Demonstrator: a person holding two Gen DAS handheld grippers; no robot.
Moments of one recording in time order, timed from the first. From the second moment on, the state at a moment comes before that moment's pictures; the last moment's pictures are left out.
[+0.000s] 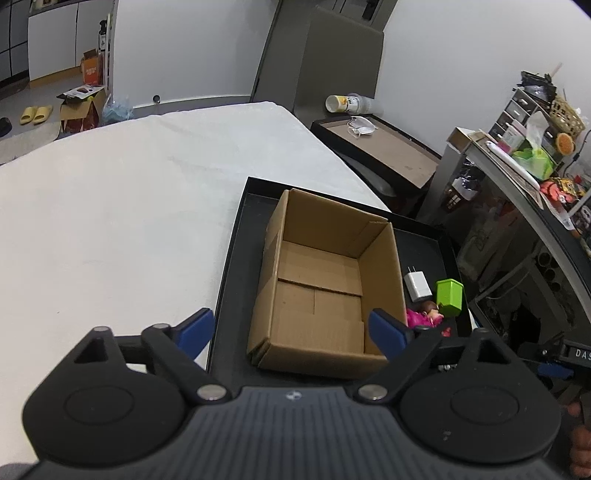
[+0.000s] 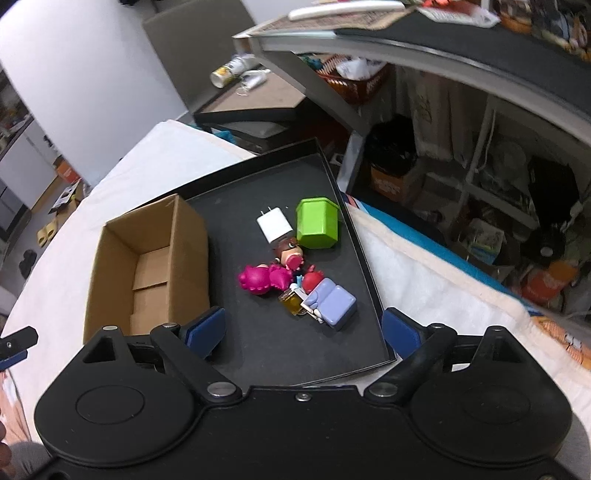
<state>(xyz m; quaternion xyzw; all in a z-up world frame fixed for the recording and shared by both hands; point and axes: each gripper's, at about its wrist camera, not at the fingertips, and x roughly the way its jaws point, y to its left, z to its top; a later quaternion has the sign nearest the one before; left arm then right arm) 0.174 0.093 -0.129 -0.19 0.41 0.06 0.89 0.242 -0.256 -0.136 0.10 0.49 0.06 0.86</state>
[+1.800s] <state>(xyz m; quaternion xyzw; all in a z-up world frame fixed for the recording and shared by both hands) 0.237 0.120 -0.224 -0.26 0.45 0.07 0.85 0.316 -0.230 -0.236 0.14 0.58 -0.08 0.80</state>
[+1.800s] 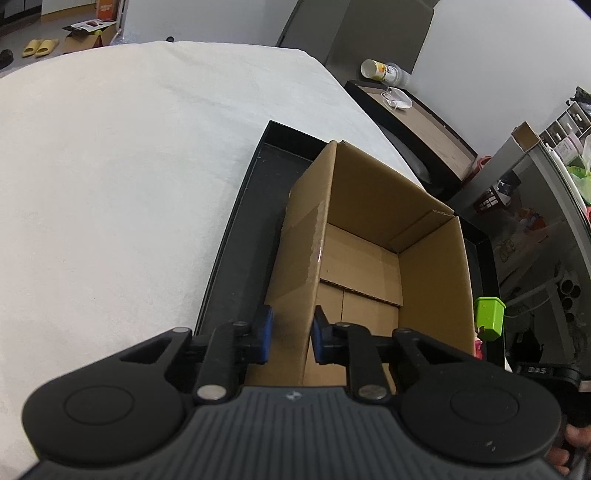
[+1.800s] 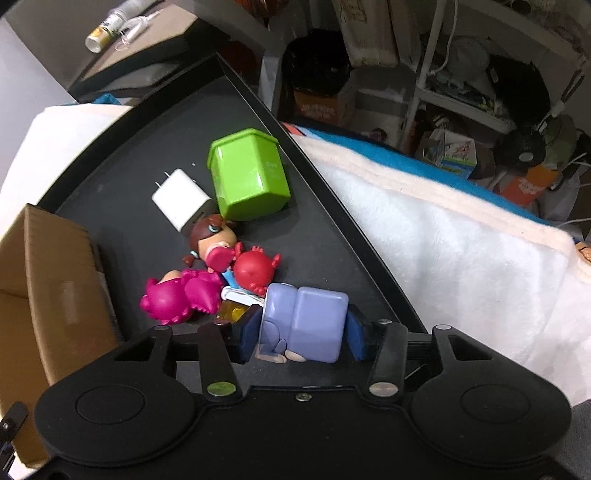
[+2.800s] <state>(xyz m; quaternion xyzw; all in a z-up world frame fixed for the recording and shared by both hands) 0.235 0.119 -0.225 -0.28 0.45 0.07 0.85 0.303 -0.149 -0.134 0.10 0.51 0.04 0.86</state>
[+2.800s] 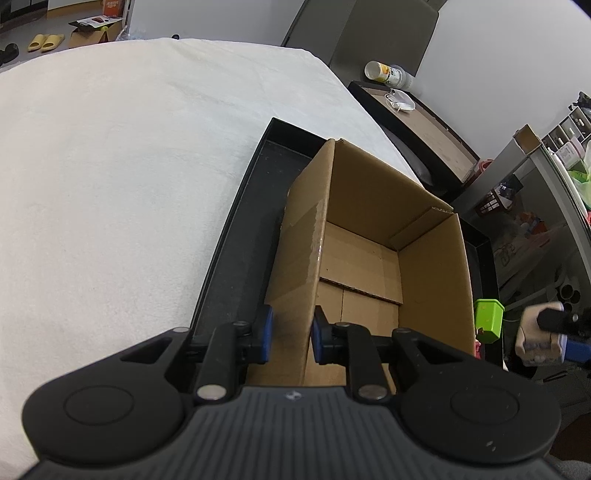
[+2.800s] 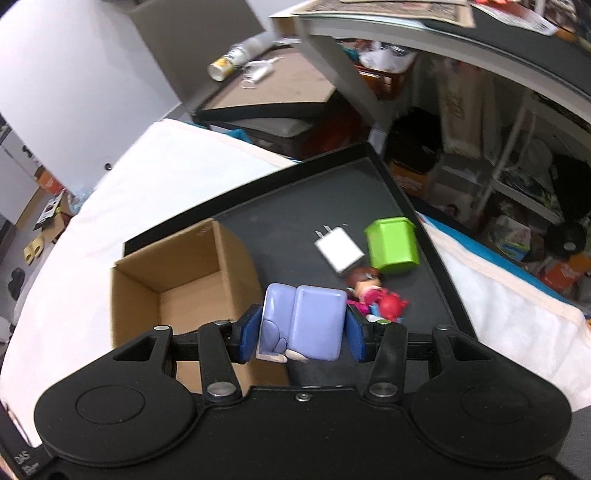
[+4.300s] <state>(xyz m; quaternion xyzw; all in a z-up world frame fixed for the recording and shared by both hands) 0.235 0.128 -0.229 -0.31 0.45 0.07 0.83 0.328 -0.007 -0.205 0.00 0.55 0.18 0.81</state>
